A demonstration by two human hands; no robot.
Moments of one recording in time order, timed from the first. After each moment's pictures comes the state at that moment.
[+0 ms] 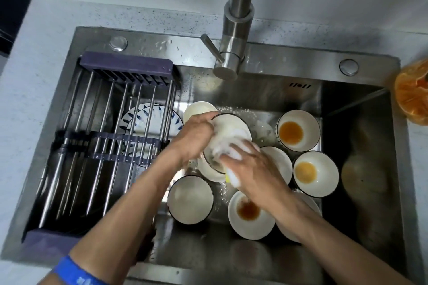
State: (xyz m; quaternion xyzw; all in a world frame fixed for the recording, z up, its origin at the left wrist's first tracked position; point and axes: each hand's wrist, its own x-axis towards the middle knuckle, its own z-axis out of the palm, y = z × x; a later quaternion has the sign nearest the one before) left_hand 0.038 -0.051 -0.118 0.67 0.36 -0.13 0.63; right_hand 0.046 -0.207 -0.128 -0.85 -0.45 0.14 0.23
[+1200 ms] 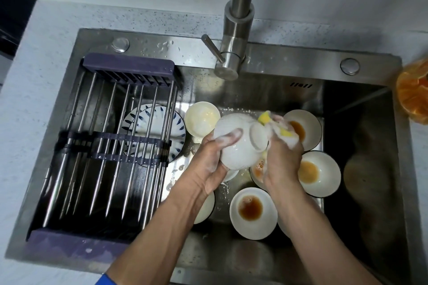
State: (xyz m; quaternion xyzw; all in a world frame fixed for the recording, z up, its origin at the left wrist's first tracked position) left_hand 0.014 -0.093 -0.130 0.34 0.35 -0.08 0.87; right_hand 0.078 -0.201 -0.138 -0.61 0.29 0.12 0.73
